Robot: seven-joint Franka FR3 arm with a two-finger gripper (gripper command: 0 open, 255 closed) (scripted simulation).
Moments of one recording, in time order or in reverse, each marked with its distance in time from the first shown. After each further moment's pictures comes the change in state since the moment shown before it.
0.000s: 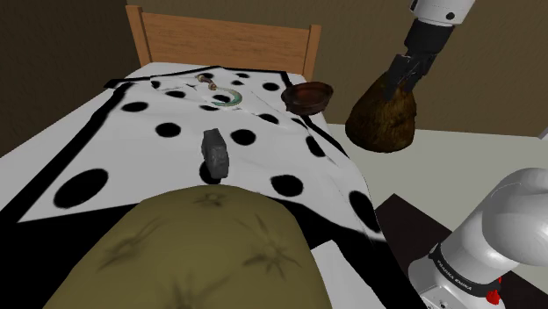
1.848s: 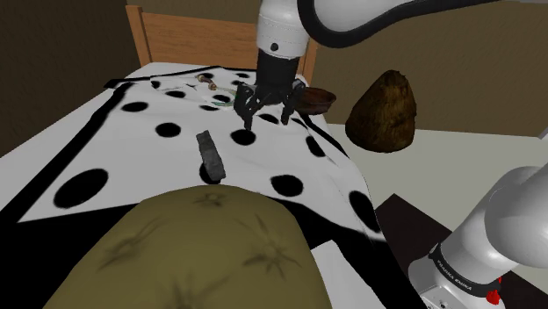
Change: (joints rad) arm 0.069 0.623 0.501 0.356 0.086 0.317 0.673
